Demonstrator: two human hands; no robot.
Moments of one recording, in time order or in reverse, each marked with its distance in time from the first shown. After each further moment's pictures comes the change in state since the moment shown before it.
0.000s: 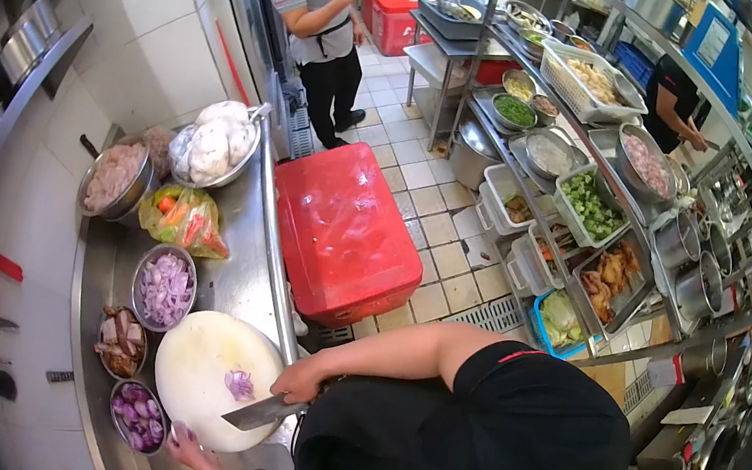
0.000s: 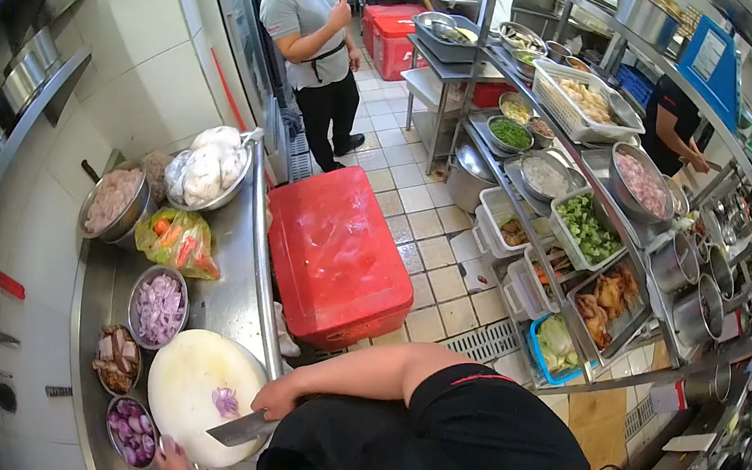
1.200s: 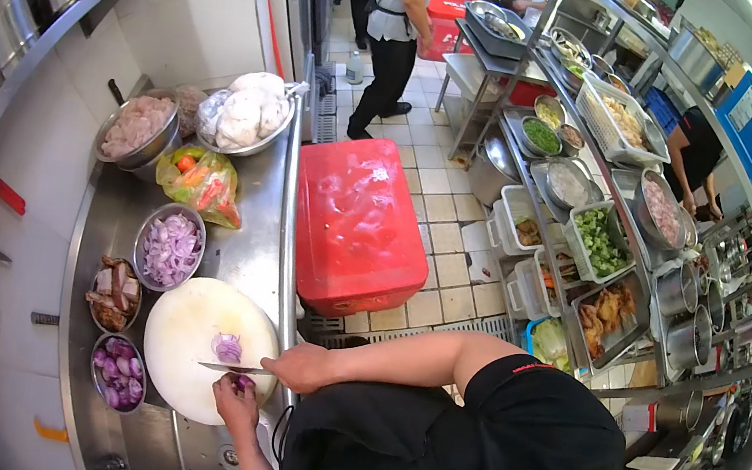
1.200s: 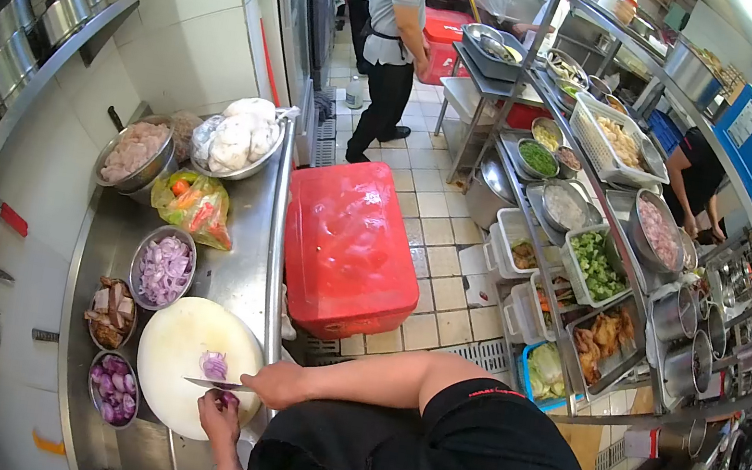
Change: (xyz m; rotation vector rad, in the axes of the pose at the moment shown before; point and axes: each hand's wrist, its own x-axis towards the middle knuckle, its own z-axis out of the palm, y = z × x) left_hand -0.171 0.022 0.078 0.729 -0.561 0.511; right_hand -0.031 -0.052 -0.005 -0.183 0.172 0.192
